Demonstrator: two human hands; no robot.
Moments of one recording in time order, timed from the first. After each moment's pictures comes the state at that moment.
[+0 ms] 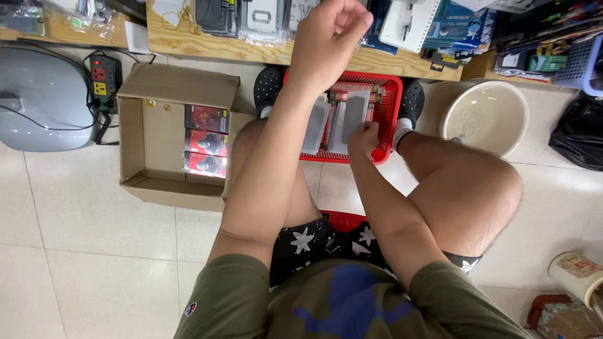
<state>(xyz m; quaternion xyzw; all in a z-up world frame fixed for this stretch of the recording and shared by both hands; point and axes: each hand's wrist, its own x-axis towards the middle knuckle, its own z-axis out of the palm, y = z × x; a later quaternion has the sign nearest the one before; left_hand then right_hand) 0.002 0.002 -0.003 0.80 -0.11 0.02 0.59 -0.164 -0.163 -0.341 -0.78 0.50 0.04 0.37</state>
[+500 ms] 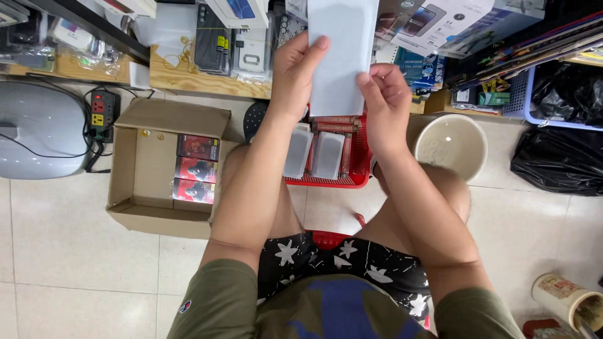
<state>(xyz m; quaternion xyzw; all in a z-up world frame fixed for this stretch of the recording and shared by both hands) -0.007 -0.003 0.015 0.50 -0.11 0.01 0.86 -0.064 -0.164 0.020 -0.69 0.04 -0.08 0.72</state>
